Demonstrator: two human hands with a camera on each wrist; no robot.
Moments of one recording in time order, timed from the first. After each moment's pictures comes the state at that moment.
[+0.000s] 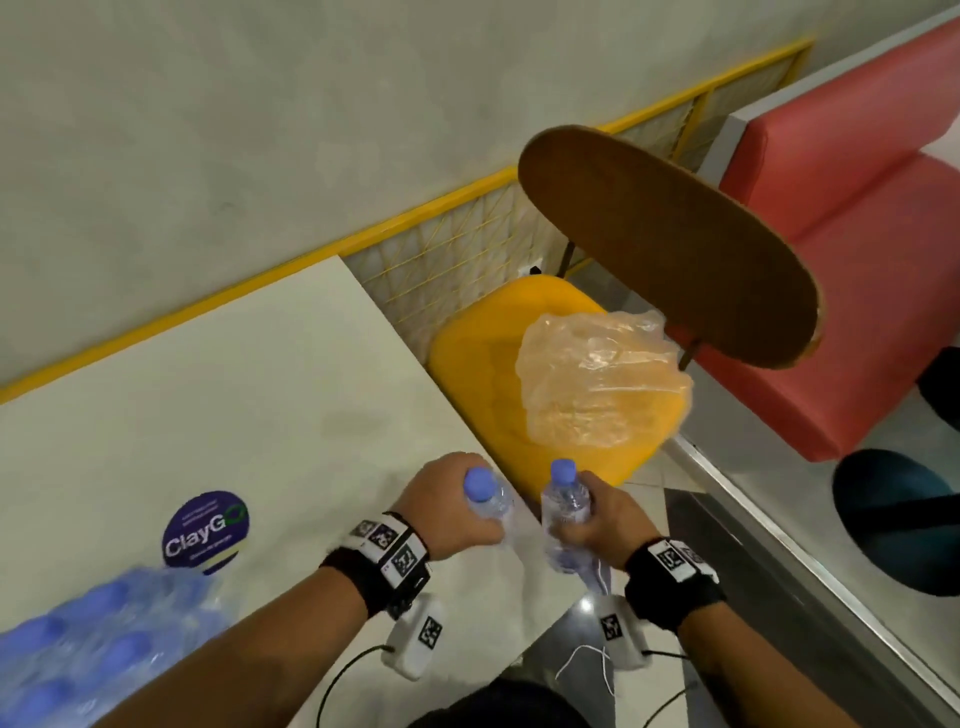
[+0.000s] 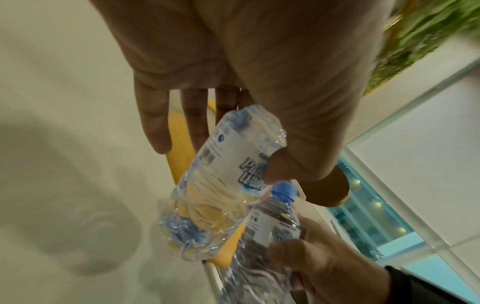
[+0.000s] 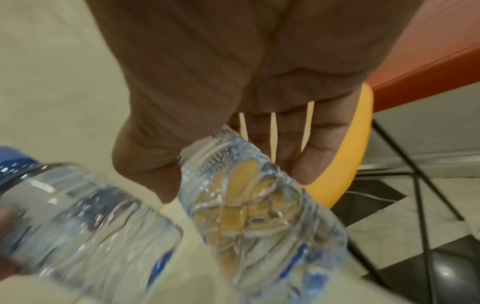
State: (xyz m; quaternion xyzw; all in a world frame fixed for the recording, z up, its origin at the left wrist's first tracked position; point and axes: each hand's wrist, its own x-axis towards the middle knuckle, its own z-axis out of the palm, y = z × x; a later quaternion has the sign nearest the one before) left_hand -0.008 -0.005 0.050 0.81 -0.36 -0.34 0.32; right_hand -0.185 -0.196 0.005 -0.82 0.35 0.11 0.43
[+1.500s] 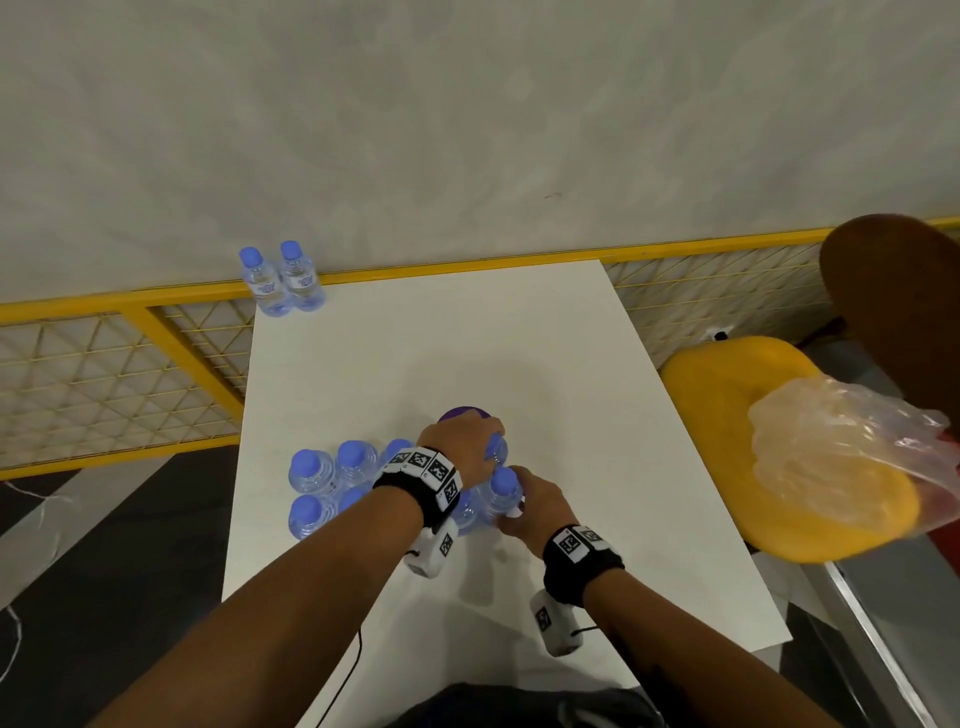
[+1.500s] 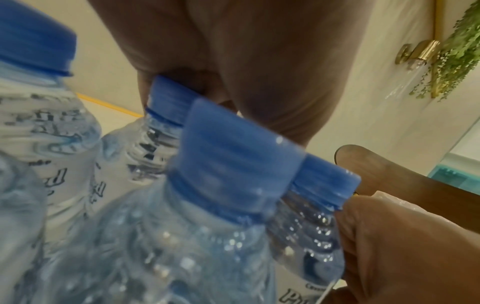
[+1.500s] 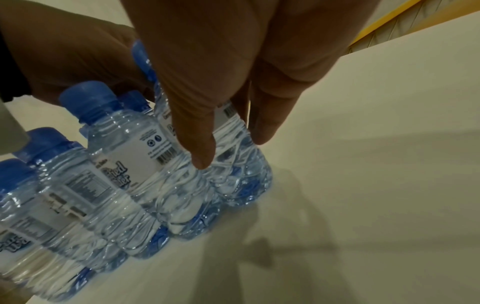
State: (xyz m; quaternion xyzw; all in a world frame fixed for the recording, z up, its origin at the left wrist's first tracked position) left_hand 0.126 0.300 0.015 0.92 -0.29 -0.24 0.11; right_hand 0.009 0.169 -0.022 -0.91 0.15 0.17 0.35
